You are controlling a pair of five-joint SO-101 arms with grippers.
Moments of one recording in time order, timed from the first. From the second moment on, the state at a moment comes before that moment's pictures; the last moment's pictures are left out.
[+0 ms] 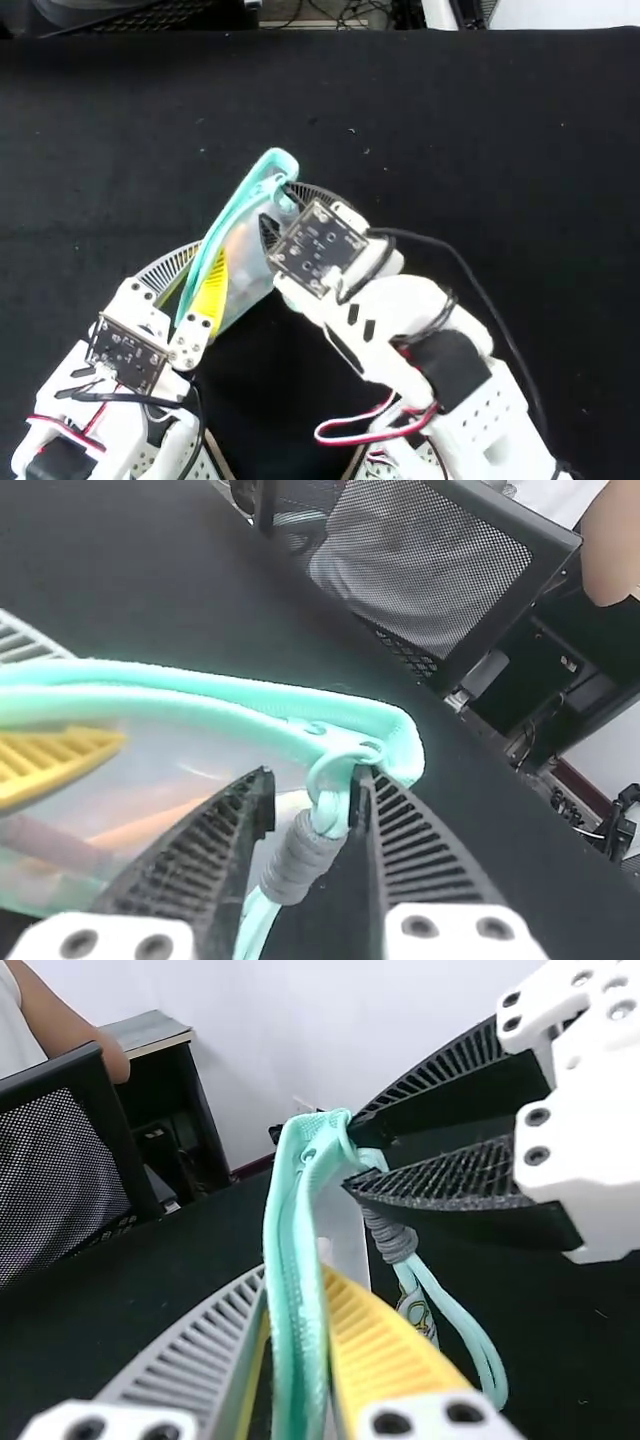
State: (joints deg) left arm 21.8 -104.1 58.5 64.0 -12.4; right arm -36.6 -62.0 43.3 49.2 23.0
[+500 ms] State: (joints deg) left arm 21.9 -104.1 58.5 63.9 -12.4; right arm -27.3 -60.4 43.4 41.2 23.1
